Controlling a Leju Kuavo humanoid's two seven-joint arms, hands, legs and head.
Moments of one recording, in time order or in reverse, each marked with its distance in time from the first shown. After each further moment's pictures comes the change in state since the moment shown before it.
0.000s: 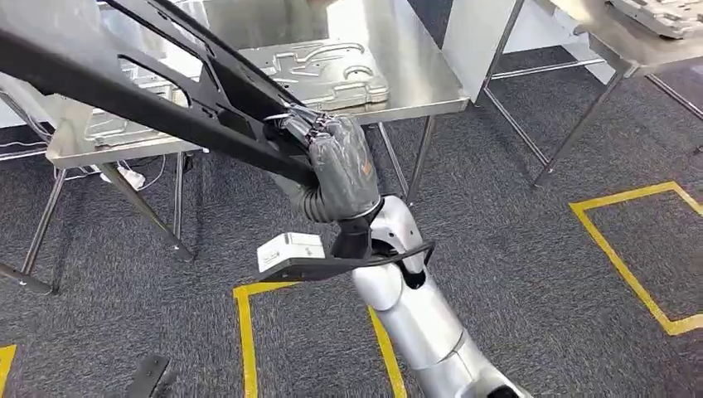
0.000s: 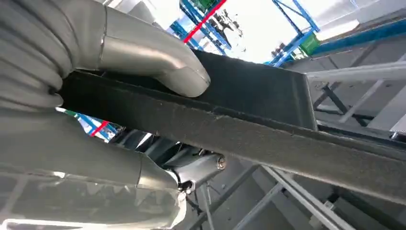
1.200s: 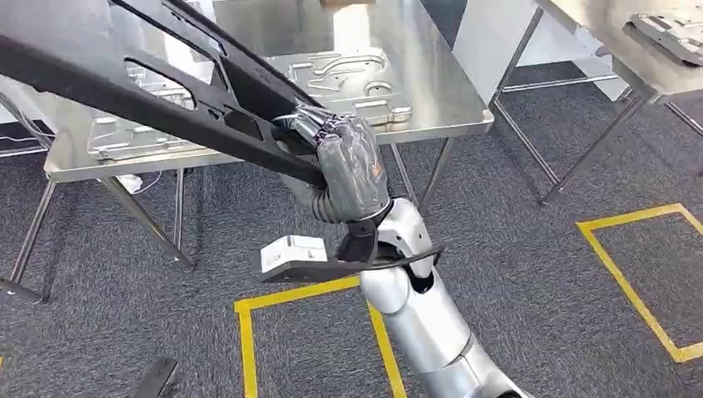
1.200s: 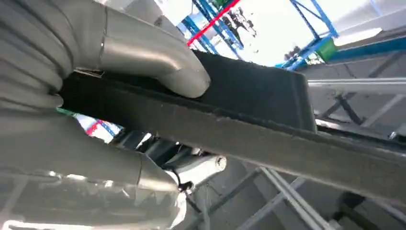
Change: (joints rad) left arm 0.010 -0.022 -0.020 0.004 -0.005 0.019 -0.001; right arm 0.002 -0.015 0.000 -0.024 0.055 -0.024 0.029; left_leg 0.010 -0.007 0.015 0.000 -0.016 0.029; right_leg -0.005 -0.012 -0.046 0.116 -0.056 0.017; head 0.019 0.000
